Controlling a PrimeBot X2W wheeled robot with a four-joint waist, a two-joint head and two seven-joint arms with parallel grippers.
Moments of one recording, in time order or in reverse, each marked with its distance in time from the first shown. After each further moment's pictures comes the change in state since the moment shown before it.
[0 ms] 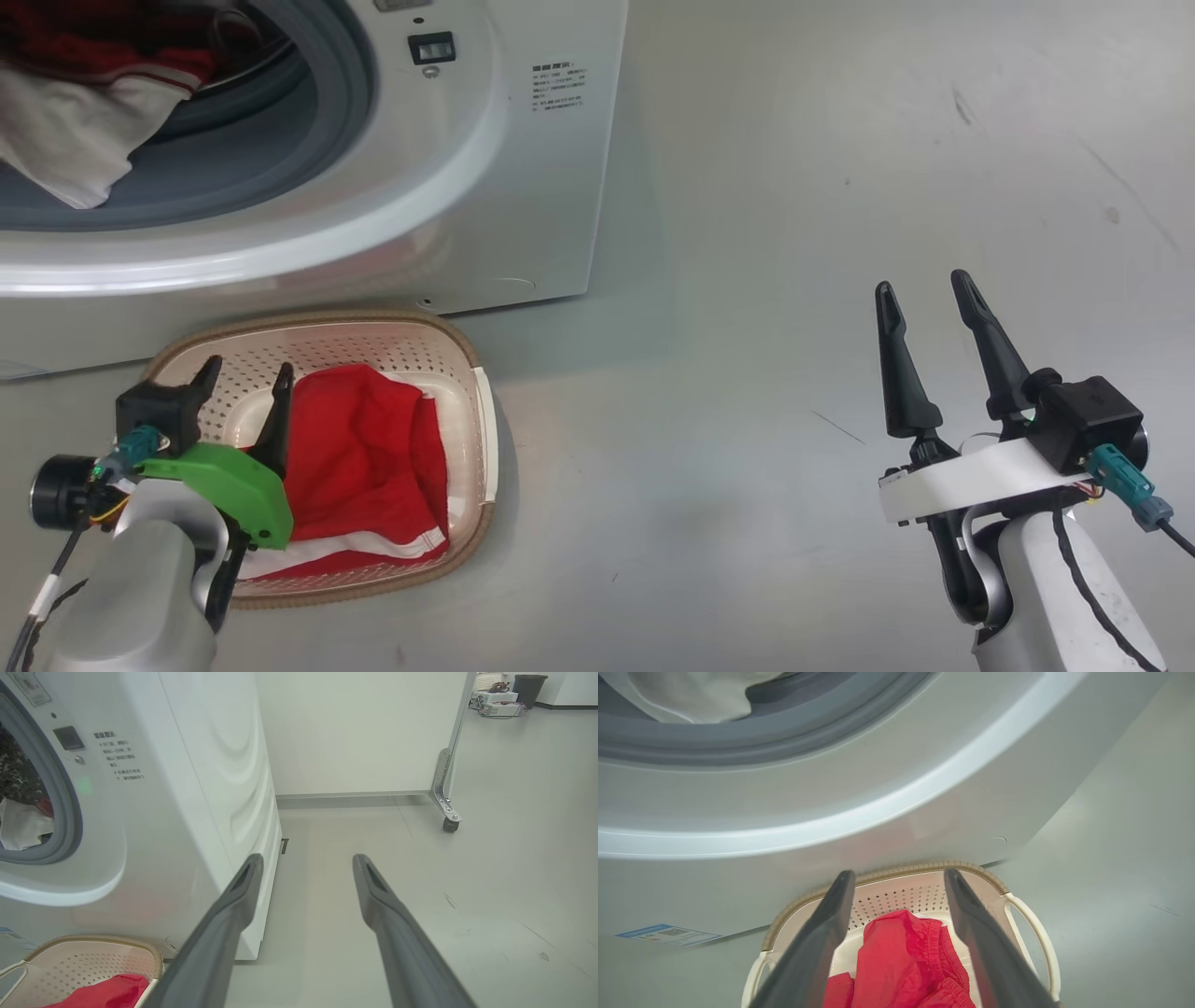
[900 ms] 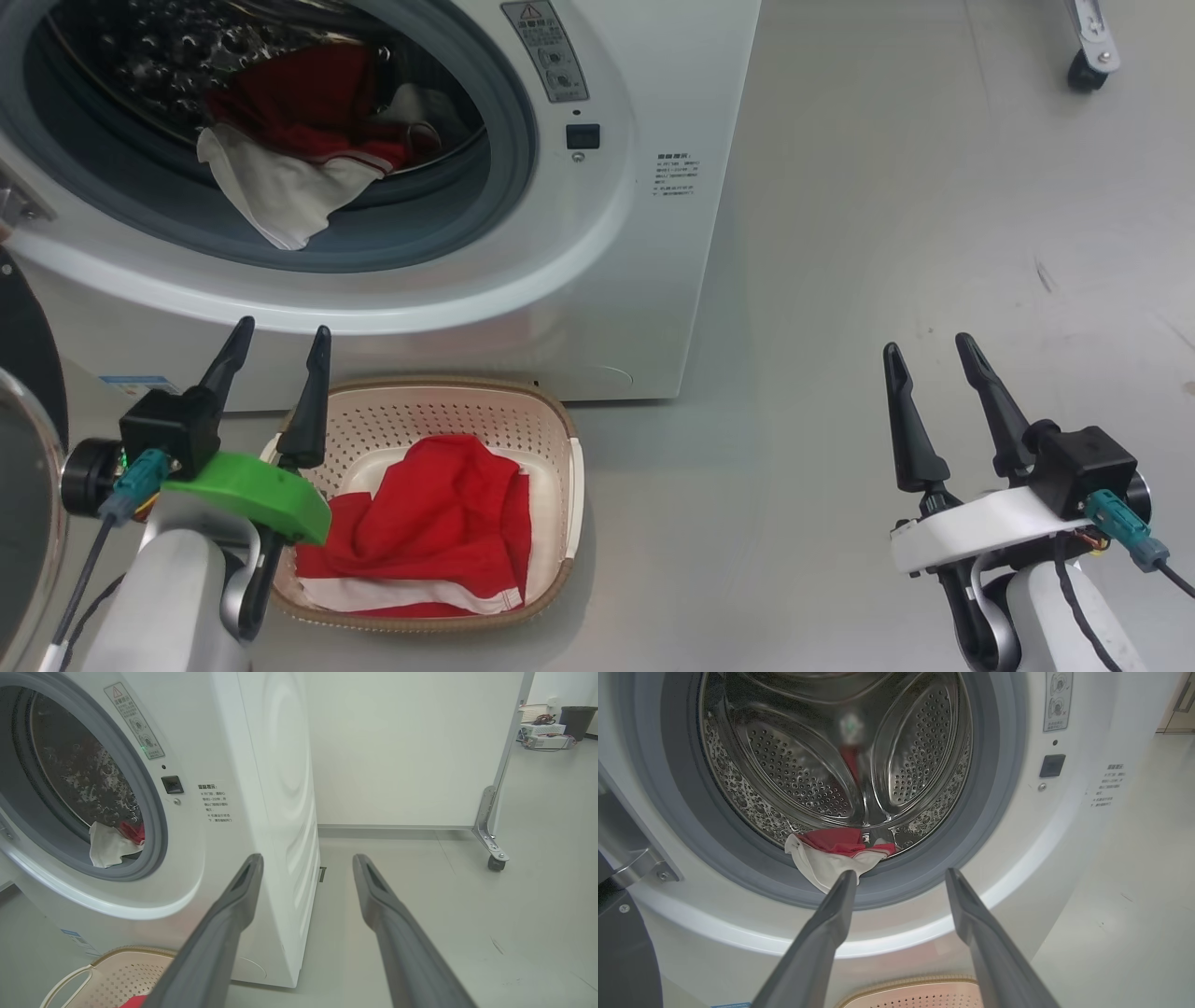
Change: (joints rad) left arm 0.139 -0.052 0.085 -0.364 0.032 0.000 -0.003; right arm 0.079 -0.007 -0.022 0.031 0.000 0.011 0.000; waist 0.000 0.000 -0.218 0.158
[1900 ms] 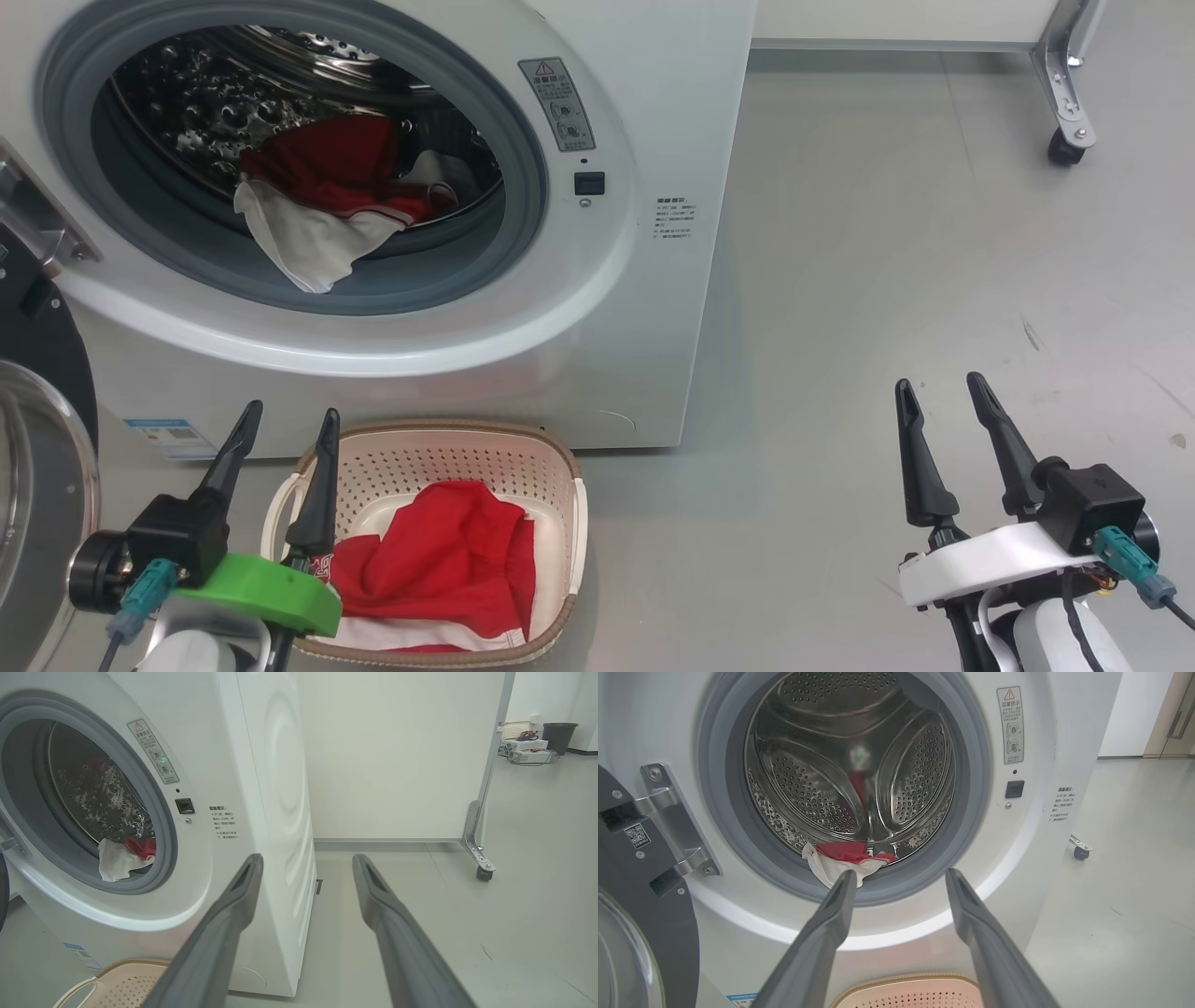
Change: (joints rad) left arm 0.234 -0.036 0.072 -0.205 0.056 0.000 0.000; right arm 0.074 0.008 -0.019 -0.023 0.005 0.009 0.000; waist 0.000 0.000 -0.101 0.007
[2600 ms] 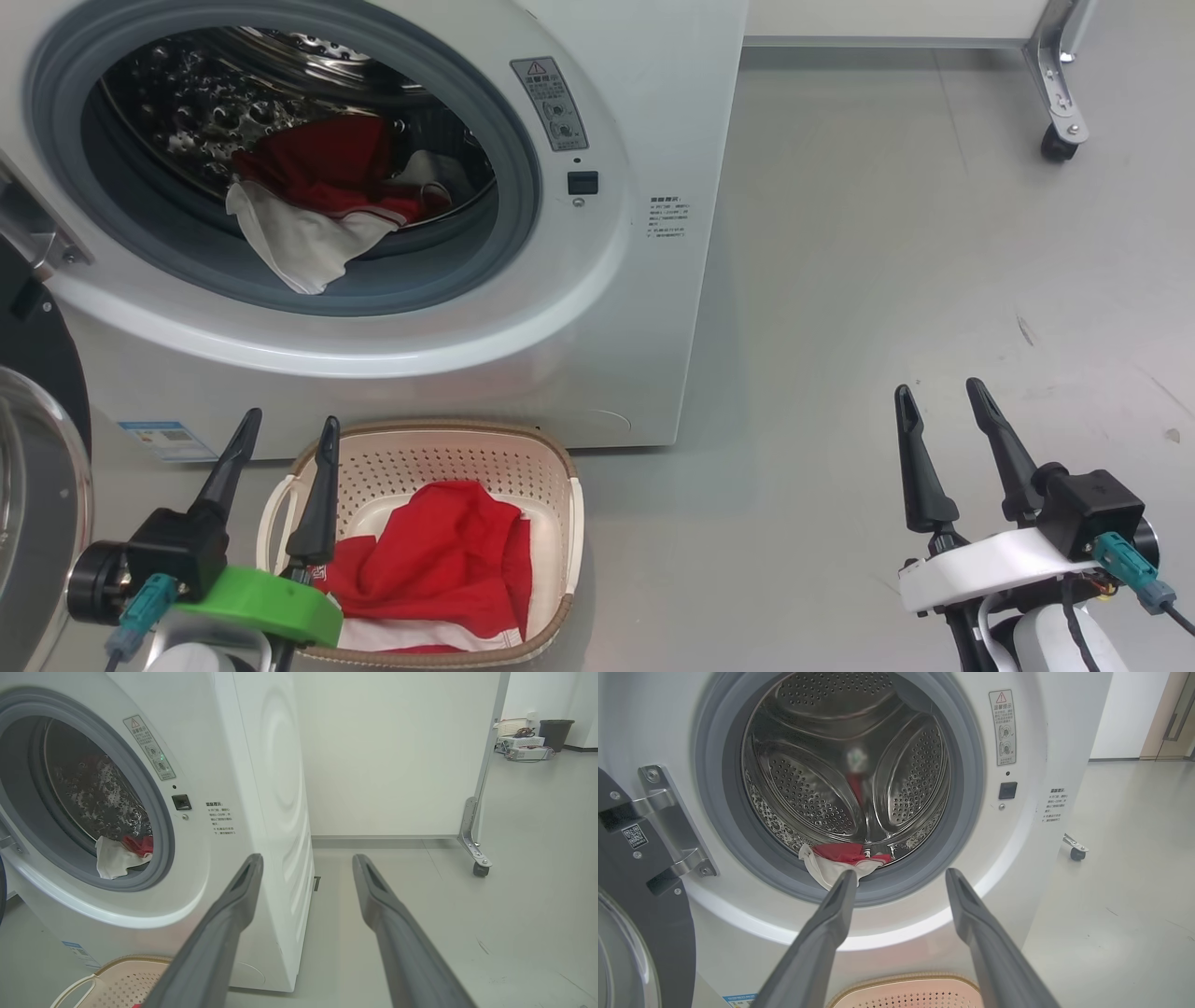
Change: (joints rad) left arm 0.038 -0.012 0.016 -0.044 0.015 0.000 0.000; right arm 0.012 0.001 0.000 -0.005 0.000 0.002 0.000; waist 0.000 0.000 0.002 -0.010
